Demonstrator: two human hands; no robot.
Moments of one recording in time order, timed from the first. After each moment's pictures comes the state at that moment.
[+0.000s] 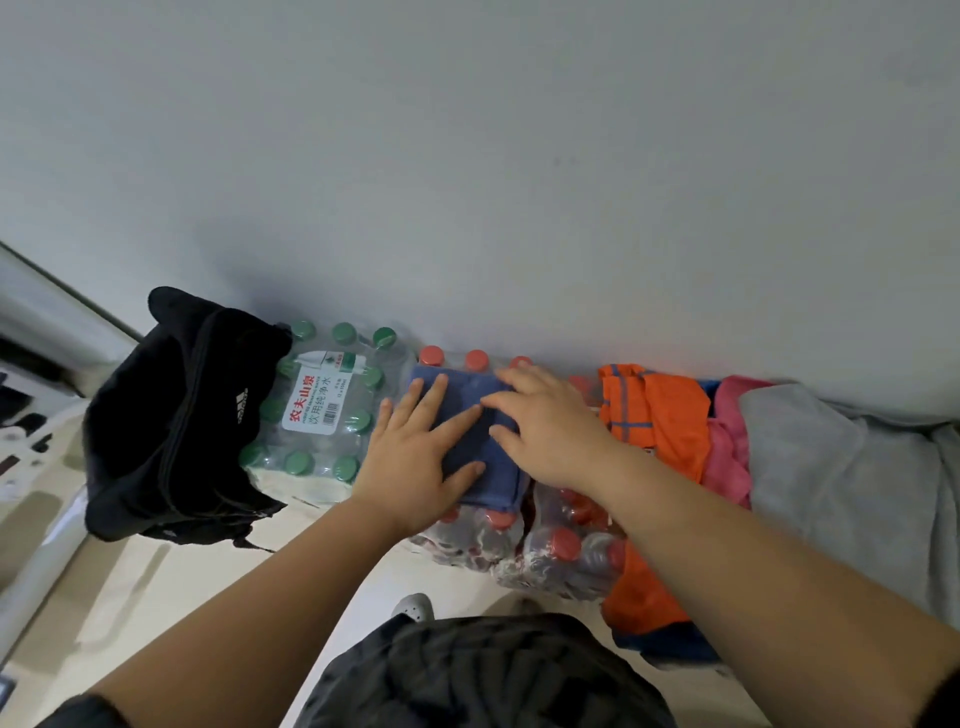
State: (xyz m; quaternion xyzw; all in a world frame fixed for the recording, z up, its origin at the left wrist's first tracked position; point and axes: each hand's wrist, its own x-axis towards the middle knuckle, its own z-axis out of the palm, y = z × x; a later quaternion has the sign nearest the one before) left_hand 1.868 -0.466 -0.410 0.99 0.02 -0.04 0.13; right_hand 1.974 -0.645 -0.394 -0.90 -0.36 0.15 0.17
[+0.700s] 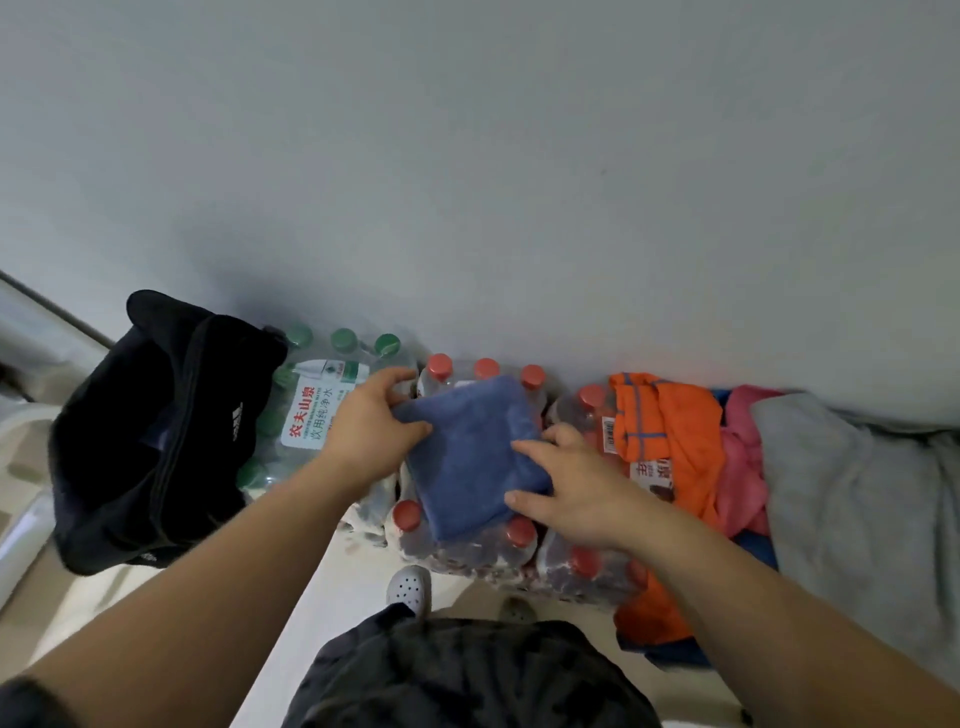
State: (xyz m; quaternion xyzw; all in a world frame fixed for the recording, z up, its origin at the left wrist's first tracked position) left_hand 1.905 -0.401 -0.398 0.87 0.25 -0.04 0.43; right_hand 1.938 -0.652 -0.372 -0.88 -0.24 0.35 0.21
